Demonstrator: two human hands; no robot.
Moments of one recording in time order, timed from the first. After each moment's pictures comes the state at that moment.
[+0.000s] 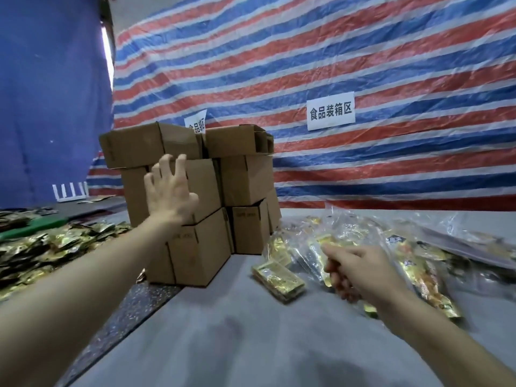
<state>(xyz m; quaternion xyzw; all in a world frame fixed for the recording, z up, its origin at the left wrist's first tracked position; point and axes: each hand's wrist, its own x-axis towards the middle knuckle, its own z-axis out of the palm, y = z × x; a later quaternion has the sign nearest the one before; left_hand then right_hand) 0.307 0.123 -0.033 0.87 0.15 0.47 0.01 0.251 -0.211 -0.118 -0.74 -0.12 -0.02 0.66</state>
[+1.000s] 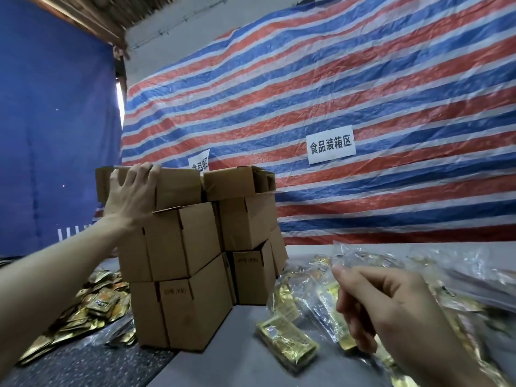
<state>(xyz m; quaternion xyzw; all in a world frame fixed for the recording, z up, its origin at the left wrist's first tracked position) 0.343 0.220 0.058 0.84 0.08 0.49 -0.24 0.236 -0.214 -0.074 -0.66 -0.30 -0.12 0.68</state>
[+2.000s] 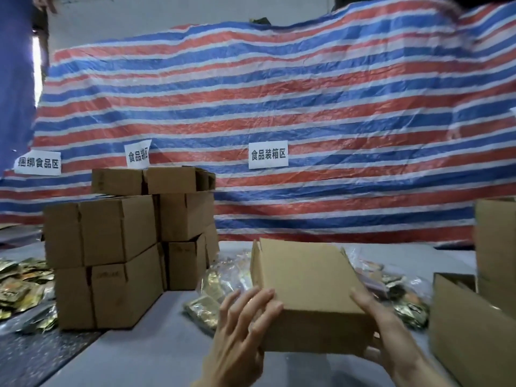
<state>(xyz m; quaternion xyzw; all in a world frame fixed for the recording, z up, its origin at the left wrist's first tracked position) 0.241 -0.092 -0.191 0.71 -0.38 0.58 0.14 0.187 -0.348 -0.133 -0.63 0.06 -0.09 0.77</state>
